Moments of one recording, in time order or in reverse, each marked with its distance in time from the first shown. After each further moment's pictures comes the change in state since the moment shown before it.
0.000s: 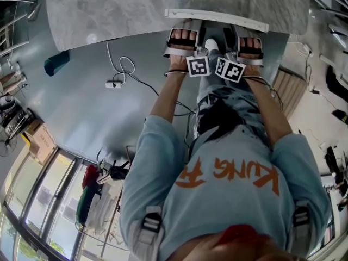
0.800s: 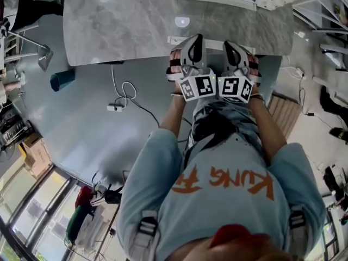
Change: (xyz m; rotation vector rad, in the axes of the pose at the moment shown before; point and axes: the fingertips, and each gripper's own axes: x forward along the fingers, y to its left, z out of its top) left arm -0.066 0.159 0.016 -0.826 -0.199 0.244; right arm -0.039 -0.116 0.018 0.594 -0.186 0.071
